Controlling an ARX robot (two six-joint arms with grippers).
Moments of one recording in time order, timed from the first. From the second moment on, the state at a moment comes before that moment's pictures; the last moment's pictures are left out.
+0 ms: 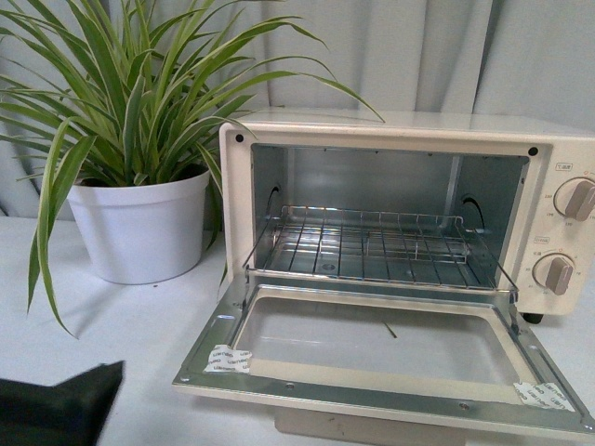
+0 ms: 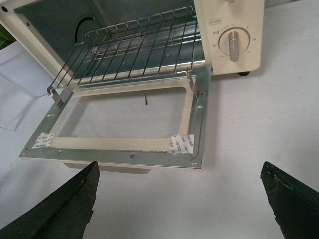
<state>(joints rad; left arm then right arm) -0.66 0.88 0.30 0.31 -0.53 -0.09 0.18 0.61 0.30 0.02 -0.07 0.31</state>
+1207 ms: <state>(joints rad) -0.19 0.02 0.01 0.02 -0.18 -0.01 0.00 0.02 0.03 0.00 0.01 0.01</state>
